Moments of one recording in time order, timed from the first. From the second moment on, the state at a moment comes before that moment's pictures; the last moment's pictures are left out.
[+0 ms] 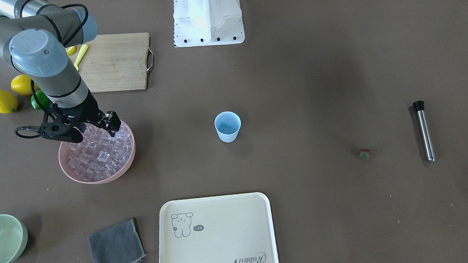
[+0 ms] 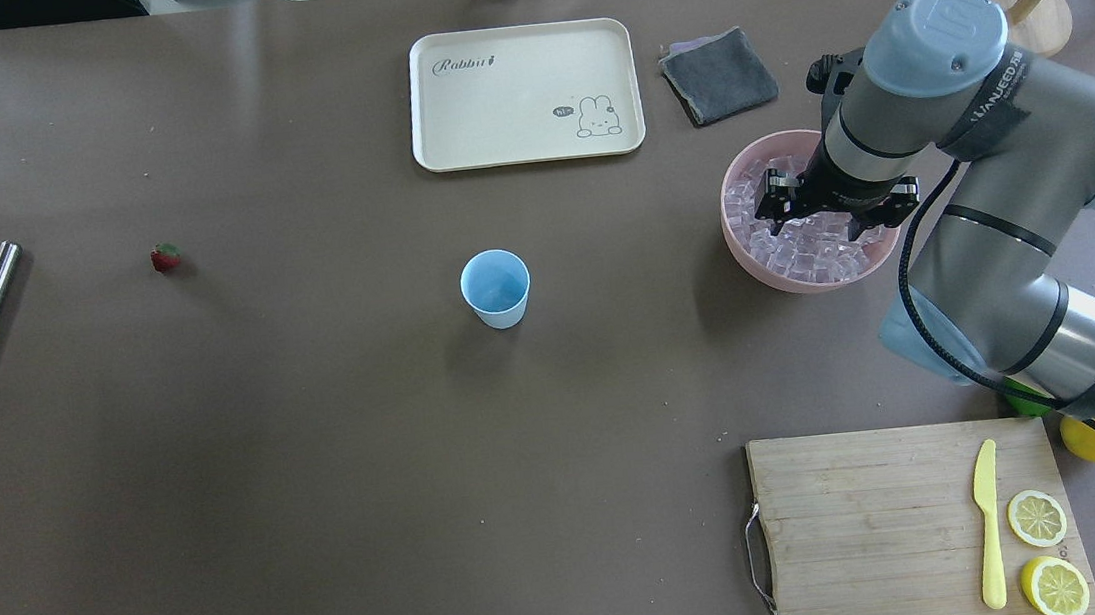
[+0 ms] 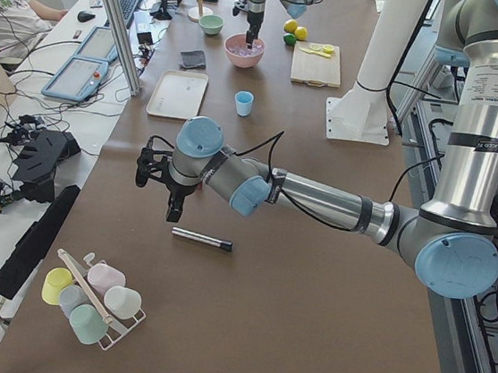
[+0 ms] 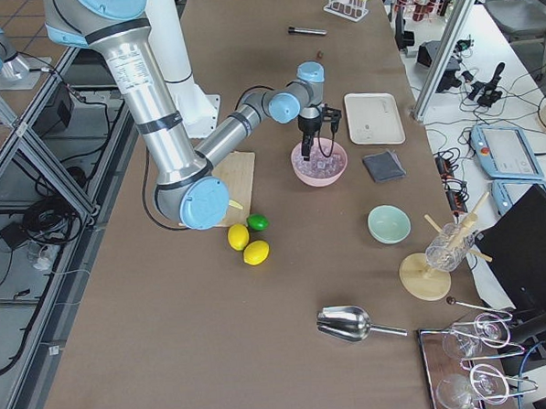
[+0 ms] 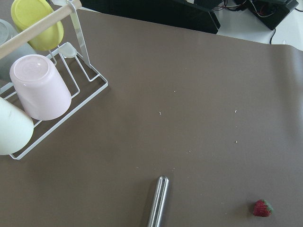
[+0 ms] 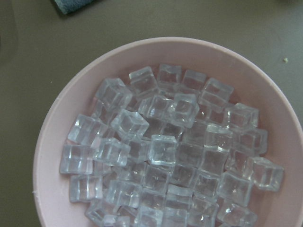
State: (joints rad) left arm -1.52 -1.63 -1.70 -1.97 -2.38 -0.58; right arm 0.78 -1.18 1.80 -1.60 2.02 1.15
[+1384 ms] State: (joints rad) left arm -1.52 -1.63 -1.70 -1.97 -2.38 -0.58; right arm 0.76 -1.17 1.74 -1.54 2.02 1.15
